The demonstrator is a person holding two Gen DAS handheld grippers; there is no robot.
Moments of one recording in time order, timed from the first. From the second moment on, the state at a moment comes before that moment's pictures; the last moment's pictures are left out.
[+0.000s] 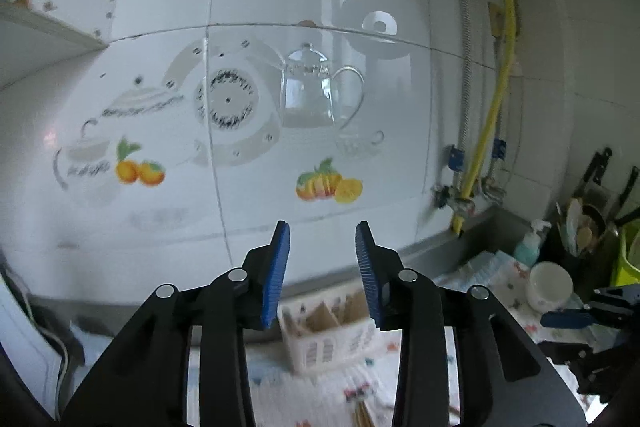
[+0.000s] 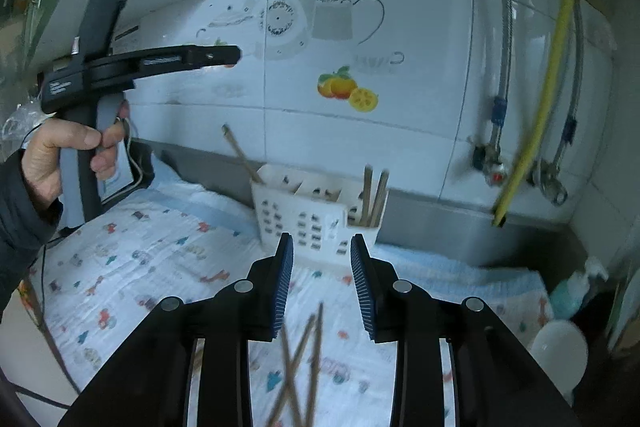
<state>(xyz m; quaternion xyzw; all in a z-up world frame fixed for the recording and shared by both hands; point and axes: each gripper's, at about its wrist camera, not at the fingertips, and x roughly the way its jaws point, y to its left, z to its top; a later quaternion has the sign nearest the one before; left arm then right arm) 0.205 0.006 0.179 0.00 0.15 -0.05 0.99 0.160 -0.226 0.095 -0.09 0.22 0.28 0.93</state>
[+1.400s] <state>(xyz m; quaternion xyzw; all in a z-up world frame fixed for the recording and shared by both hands) 0.057 -0.014 -0.084 -0.03 0.41 -0.04 0.91 0.080 -0.283 -0.066 -0.04 0.36 0.23 0.90</state>
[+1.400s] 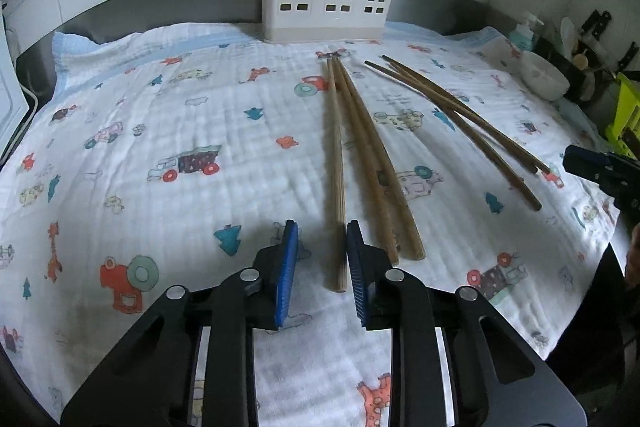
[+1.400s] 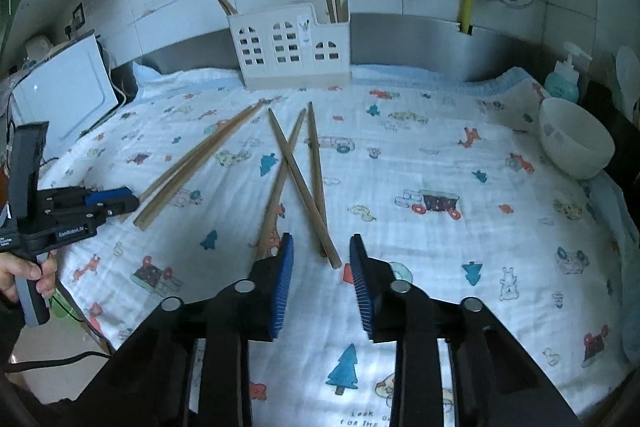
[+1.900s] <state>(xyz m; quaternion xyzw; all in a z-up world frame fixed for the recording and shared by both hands) 0.058 -0.015 -0.084 -0.03 0.40 -0.03 0.91 0.106 -0.268 -0.090 -0.08 0.38 0.23 0.89</state>
